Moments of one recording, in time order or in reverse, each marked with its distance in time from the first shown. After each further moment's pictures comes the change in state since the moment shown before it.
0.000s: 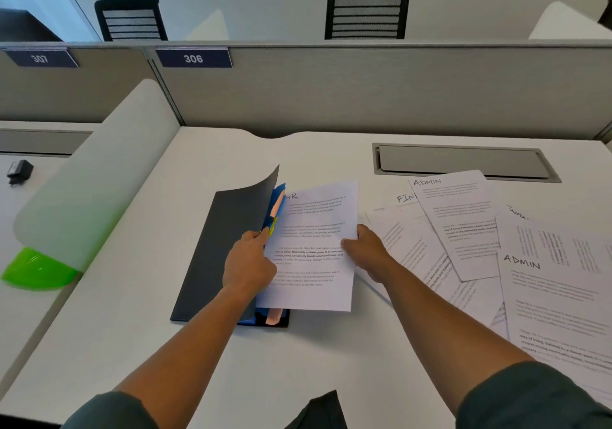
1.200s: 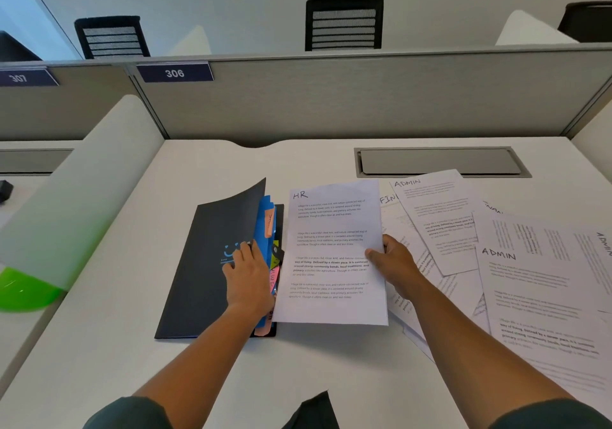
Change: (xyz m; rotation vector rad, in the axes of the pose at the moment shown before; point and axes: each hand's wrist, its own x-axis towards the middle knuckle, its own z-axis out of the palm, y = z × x) left_hand -0.019 0.016 0.032 0.683 0.002 0.023; right_hand -0.034 0.034 -0.063 0.013 0.145 0.001
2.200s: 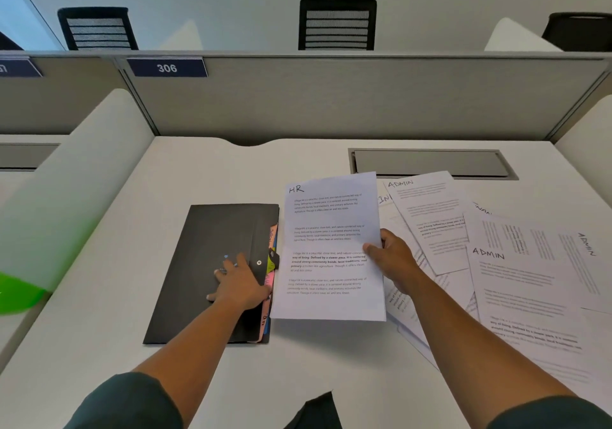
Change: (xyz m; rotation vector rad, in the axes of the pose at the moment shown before) left_hand 0.017 -0.017 0.015 -0.587 -0.433 -0.174; right_hand -0.006 -0.014 -0.005 -0.022 0.020 -0.032
